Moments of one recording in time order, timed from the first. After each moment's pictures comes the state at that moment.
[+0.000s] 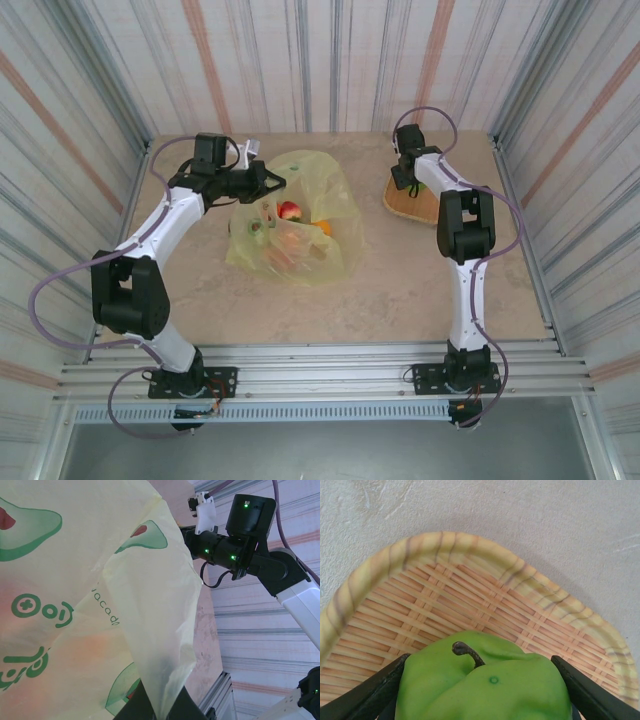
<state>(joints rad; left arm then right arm) -0.22 1.63 1.35 -0.40 0.76 -0.59 0.17 2.34 1.92 -0.62 0.33 -0.16</state>
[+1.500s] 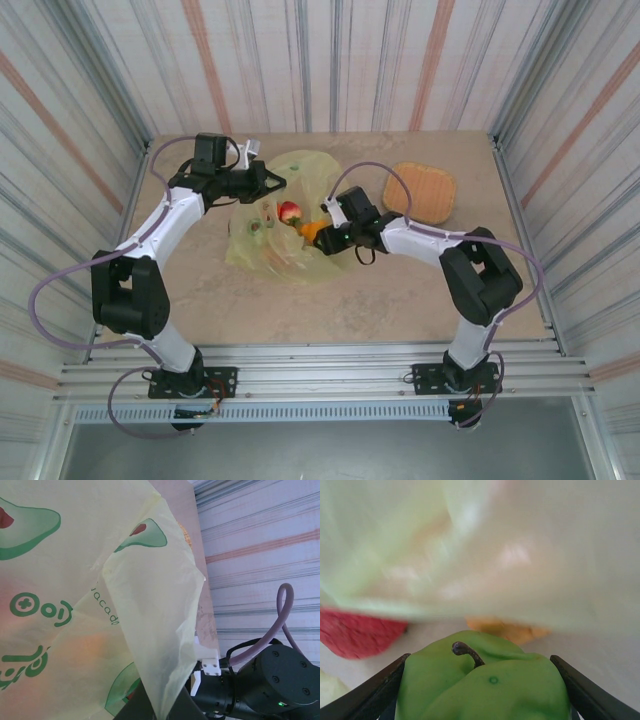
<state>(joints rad) -0.22 1.63 1.35 -0.40 0.77 -0.59 0.64 1.79 1.12 -0.19 -0.21 0.20</state>
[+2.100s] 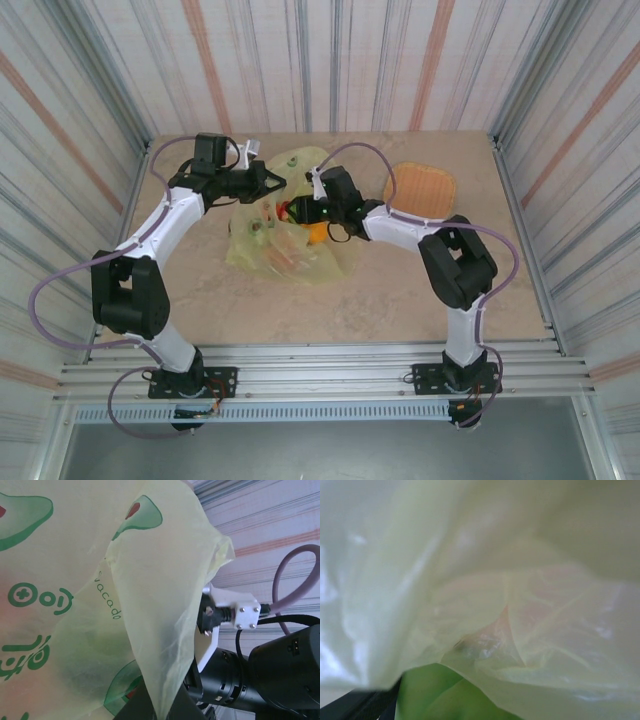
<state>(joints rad) -0.22 1.63 1.35 -0.40 0.77 -0.59 0.67 1.96 1.33 0.07 -0.23 0.47</state>
